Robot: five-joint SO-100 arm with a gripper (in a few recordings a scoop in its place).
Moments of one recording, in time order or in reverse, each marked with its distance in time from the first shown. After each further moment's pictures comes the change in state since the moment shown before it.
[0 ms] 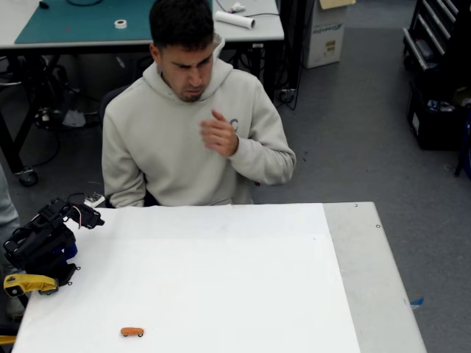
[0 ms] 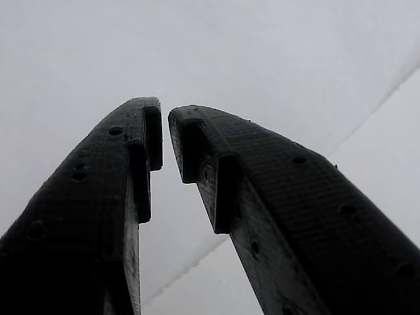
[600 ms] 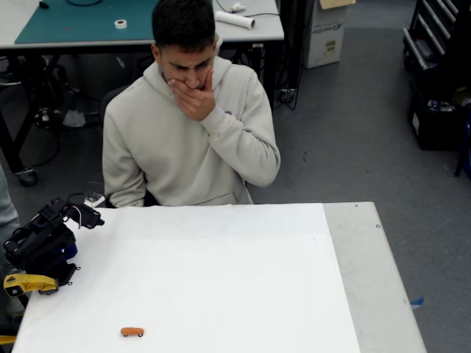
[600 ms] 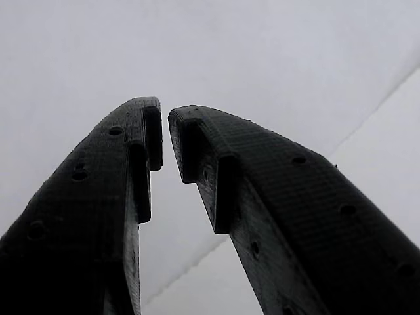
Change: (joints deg) arm 0.0 0.0 0.0 0.0 0.0
